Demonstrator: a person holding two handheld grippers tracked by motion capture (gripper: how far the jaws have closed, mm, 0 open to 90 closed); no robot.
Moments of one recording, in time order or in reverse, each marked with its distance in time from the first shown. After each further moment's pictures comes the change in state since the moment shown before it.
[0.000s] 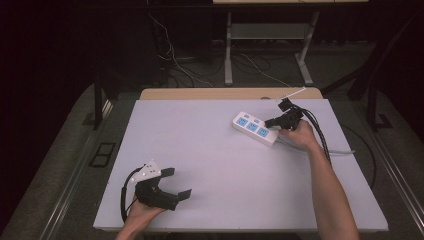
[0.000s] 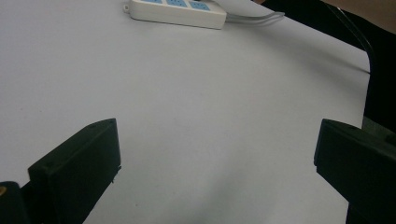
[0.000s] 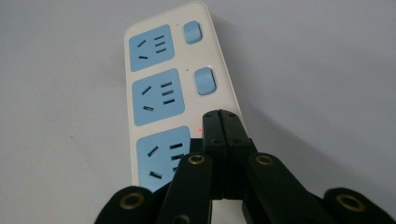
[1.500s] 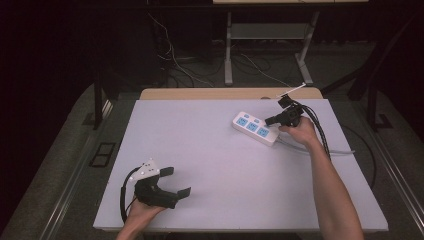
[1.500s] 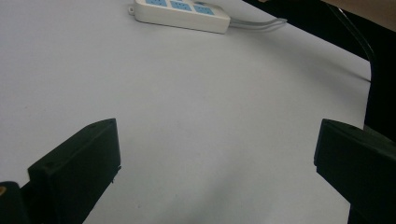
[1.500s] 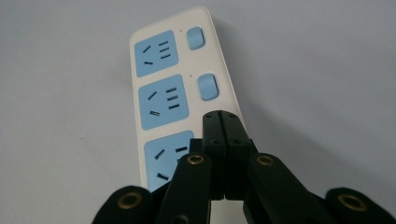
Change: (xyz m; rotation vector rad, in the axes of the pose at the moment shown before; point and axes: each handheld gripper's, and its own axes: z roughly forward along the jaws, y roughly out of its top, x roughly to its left) left arm 0.002 0.000 0.000 -0.015 0.004 -0.029; right arm 0.001 0.010 -0.006 0.032 0.016 0.018
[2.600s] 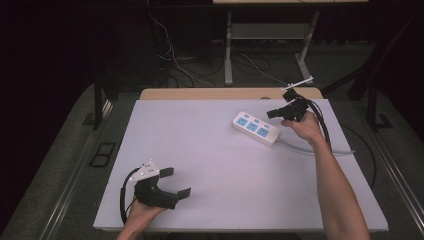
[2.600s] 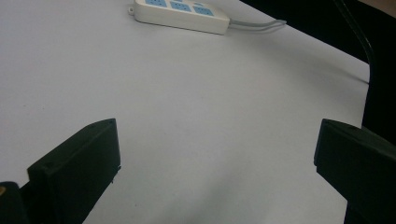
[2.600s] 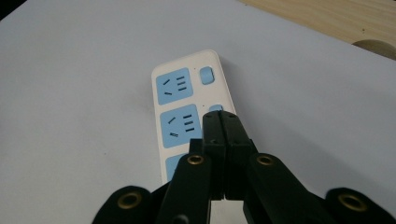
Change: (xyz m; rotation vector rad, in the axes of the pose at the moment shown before) left arm -0.001 -0.001 -0.001 -0.003 0.000 -0.006; right arm 0.012 0.010 -0.029 -0.086 -0.016 -0.029
